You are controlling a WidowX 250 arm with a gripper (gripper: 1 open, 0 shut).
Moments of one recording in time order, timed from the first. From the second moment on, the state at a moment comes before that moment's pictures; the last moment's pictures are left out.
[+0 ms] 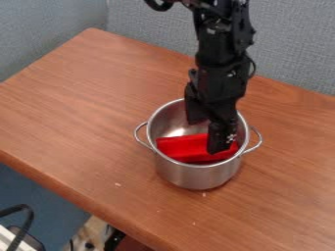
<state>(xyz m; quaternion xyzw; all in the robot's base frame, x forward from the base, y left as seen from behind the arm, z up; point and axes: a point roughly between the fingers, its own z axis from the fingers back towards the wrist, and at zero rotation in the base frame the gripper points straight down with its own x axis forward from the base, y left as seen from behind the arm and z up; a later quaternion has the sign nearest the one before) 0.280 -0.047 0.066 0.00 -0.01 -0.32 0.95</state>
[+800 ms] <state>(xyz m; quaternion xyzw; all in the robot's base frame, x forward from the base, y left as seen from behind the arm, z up) 0.278 -0.044 0.058 0.00 0.00 -0.33 0.94</state>
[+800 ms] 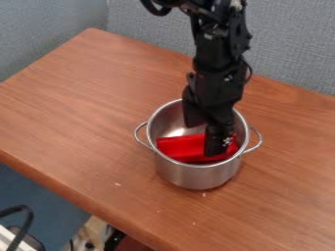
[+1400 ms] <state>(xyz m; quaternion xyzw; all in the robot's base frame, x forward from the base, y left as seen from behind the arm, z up) 0.278 -0.041 0.054 0.00 0.01 -0.32 0.95</state>
